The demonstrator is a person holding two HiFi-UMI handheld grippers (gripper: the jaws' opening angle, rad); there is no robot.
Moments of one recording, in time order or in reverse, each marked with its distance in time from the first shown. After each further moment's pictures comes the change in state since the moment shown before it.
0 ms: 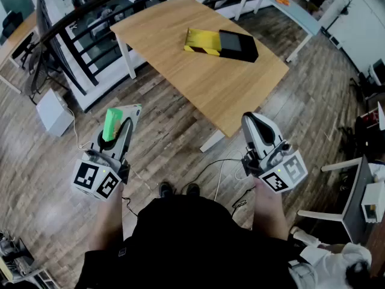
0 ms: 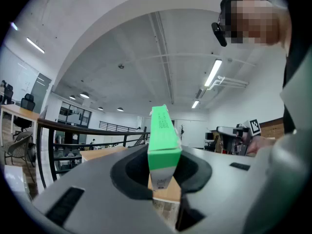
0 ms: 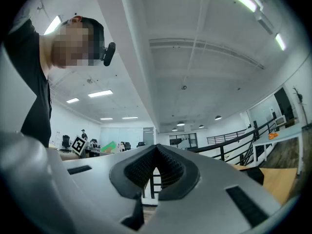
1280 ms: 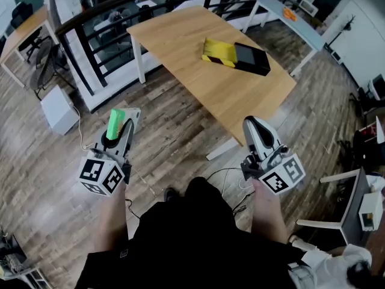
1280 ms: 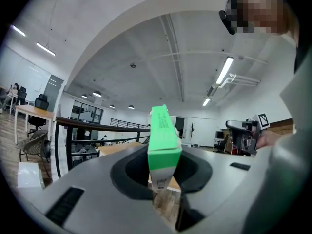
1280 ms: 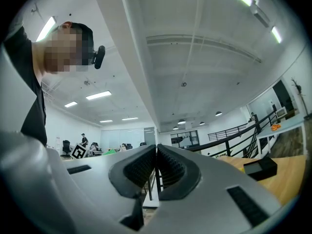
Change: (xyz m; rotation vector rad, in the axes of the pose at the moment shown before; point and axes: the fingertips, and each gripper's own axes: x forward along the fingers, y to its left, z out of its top) left arm -0.059 0.093 -0.018 -0.025 0.024 0.111; right arm 0.058 0.056 -0.021 0.084 -0.002 0.002
